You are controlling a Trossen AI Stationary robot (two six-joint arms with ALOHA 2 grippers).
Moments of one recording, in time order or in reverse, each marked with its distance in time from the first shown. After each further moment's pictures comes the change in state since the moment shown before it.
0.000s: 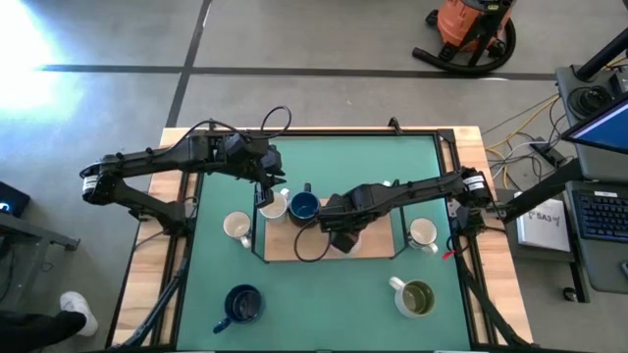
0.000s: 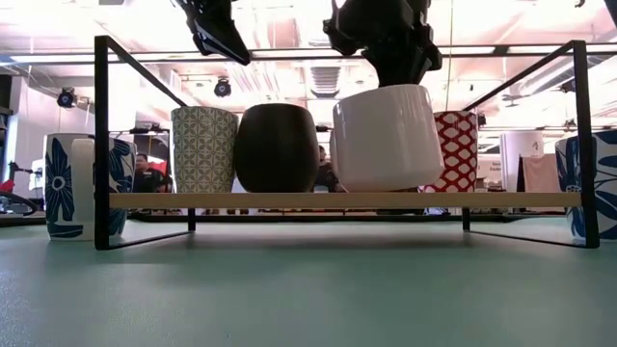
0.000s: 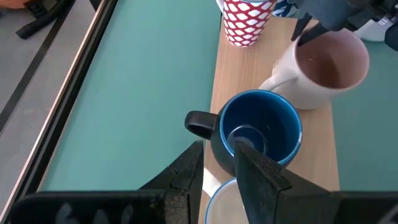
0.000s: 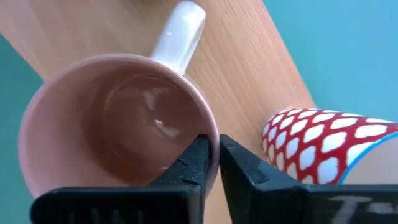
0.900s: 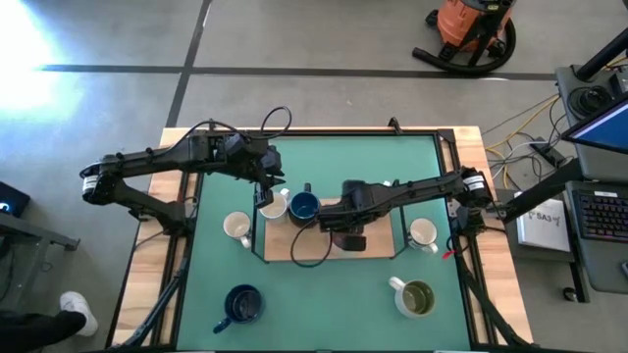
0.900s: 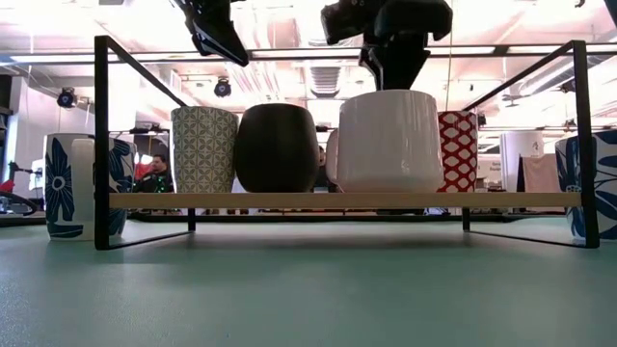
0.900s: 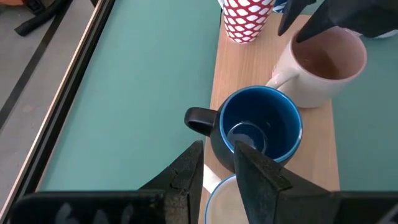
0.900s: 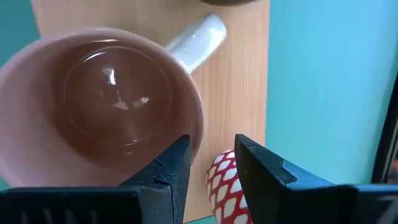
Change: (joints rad) left arm 0.000 0.000 0.000 -0.011 0.000 0.000; right arm 0.001 0.001 0.005 0.015 0.076 -0.542
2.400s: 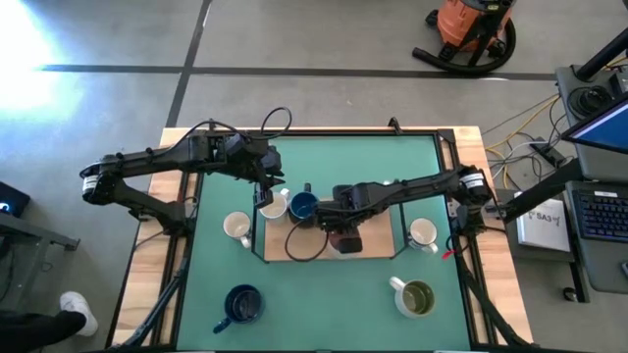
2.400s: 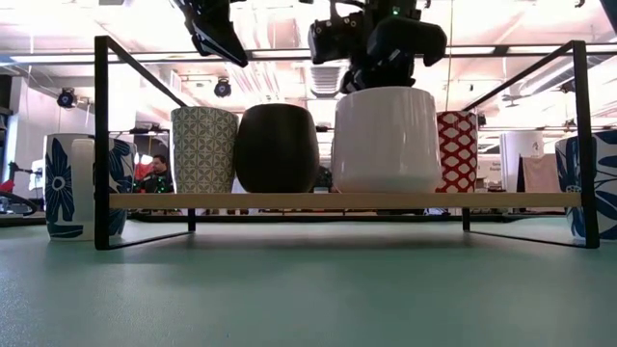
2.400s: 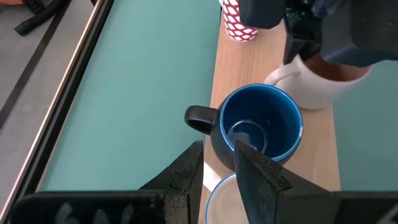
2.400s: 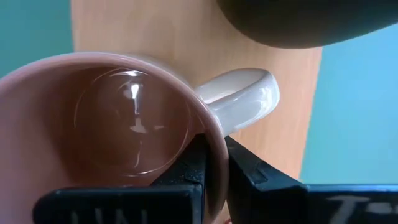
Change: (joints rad) left arm 0.000 0.000 0.000 -0.006 0.000 0.004; right arm -0.050 0.001 -0.119 0.218 -0.124 -0.166
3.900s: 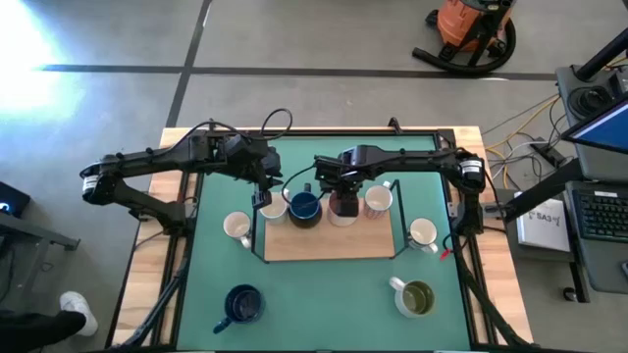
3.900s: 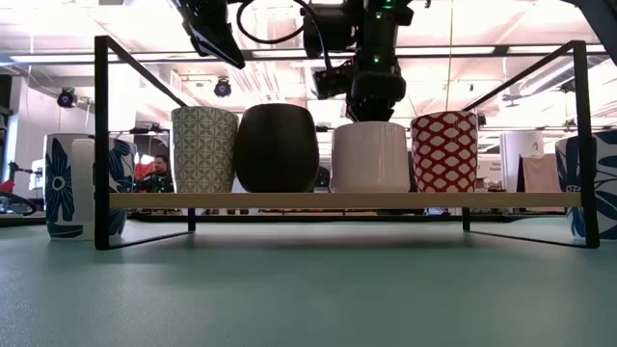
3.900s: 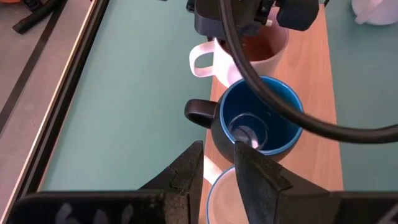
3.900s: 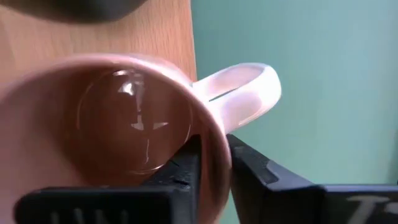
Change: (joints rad) left arm 0.000 0.000 0.000 -0.021 0.000 0.018; right arm -0.258 -0.003 0.012 -0.009 -0.035 -0.103
